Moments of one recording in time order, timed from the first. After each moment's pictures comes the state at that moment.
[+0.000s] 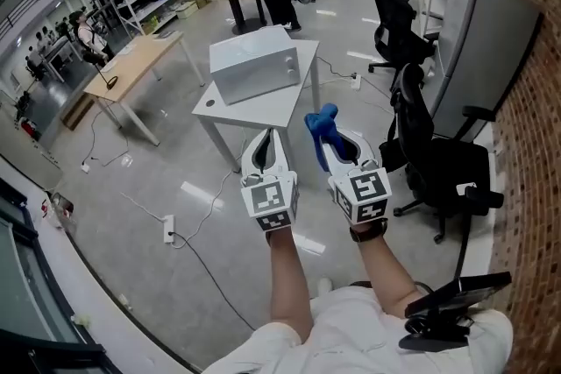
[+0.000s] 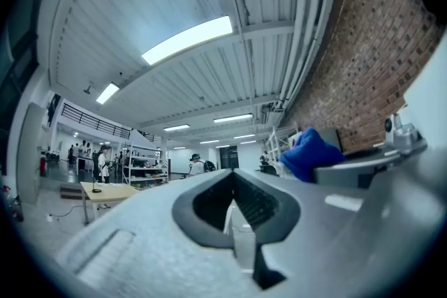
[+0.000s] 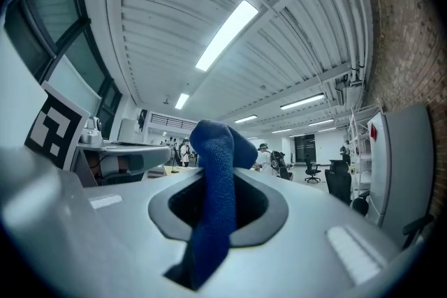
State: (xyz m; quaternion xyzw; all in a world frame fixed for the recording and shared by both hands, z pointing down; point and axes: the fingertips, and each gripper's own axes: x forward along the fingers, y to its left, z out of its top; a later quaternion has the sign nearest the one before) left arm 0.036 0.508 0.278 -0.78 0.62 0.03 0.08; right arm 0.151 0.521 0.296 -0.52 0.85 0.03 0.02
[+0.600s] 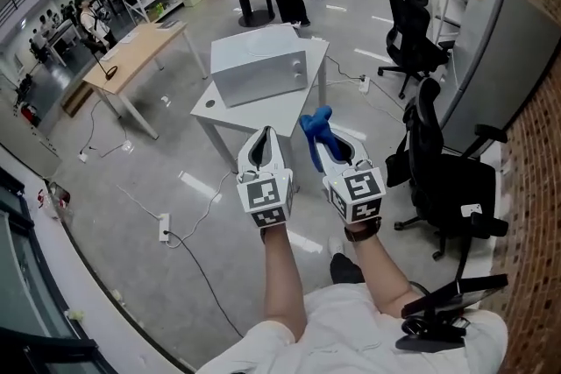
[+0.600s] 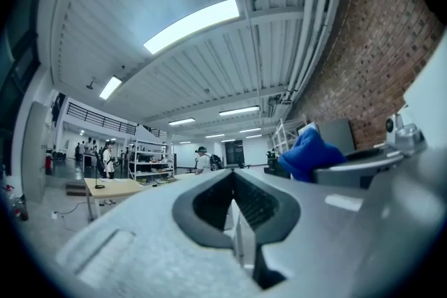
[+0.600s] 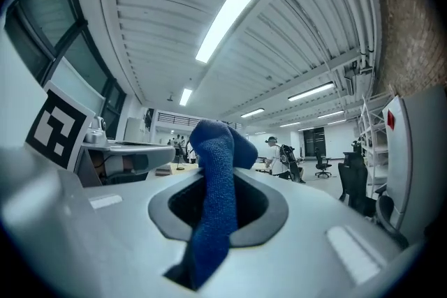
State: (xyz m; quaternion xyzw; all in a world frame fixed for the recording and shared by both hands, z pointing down) left arm 0.019 0.403 0.295 -0.77 0.64 0.01 0.06; right arm 0.130 0.415 0.313 -0.49 0.87 0.02 0.01
